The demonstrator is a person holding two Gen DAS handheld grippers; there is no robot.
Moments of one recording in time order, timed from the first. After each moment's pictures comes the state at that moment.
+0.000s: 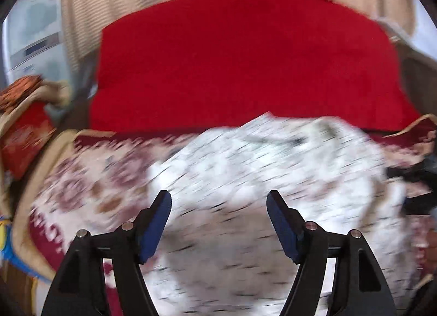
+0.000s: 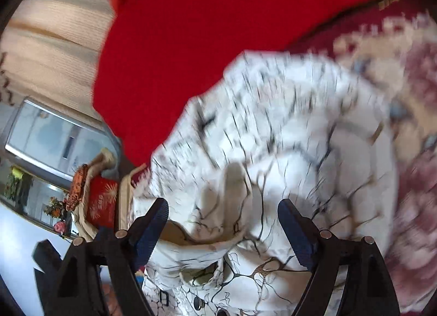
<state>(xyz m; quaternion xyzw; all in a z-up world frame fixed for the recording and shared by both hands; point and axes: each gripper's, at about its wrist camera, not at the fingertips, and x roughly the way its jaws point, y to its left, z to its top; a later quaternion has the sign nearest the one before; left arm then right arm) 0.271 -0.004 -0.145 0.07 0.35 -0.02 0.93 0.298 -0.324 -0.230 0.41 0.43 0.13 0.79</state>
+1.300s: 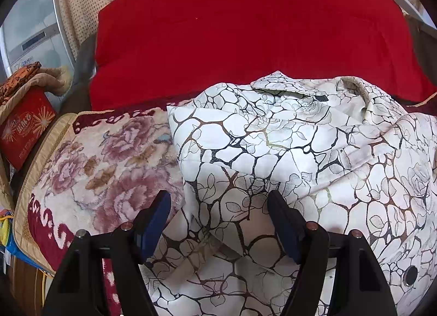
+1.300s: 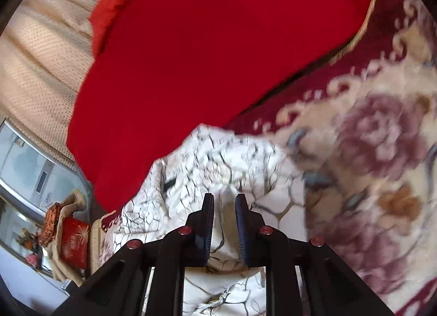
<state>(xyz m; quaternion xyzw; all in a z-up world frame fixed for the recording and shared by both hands) 0.283 -0.009 -0.204 0.10 0.38 -0.01 0.92 0.286 -0.373 -0.179 0.37 0.34 -0.01 0.86</state>
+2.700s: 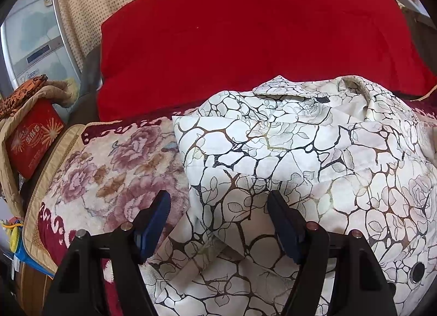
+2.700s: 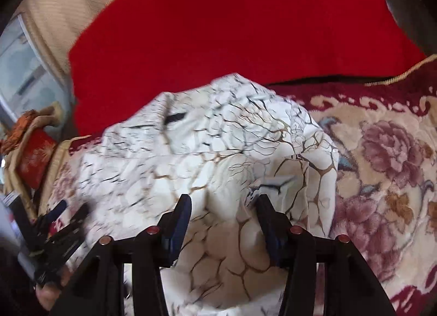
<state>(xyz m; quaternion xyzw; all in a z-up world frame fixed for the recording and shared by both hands) 0.276 -0.014 -0.200 0.13 0.36 0.00 0.92 0.271 -0.289 -0.180 0.17 0.43 0.03 0.89</state>
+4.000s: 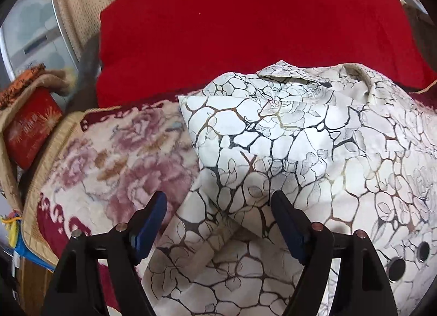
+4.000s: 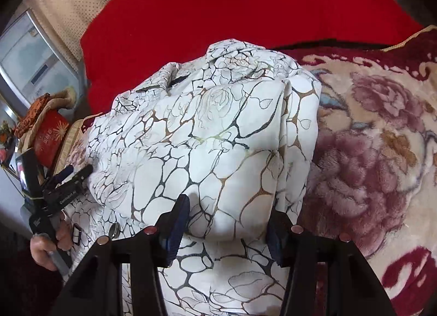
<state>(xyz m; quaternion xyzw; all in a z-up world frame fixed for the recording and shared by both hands) 0.269 0.004 -0.205 0.11 0.39 0.00 0.91 0.211 -0.301 -0.214 0.19 0.45 0.07 0.87</state>
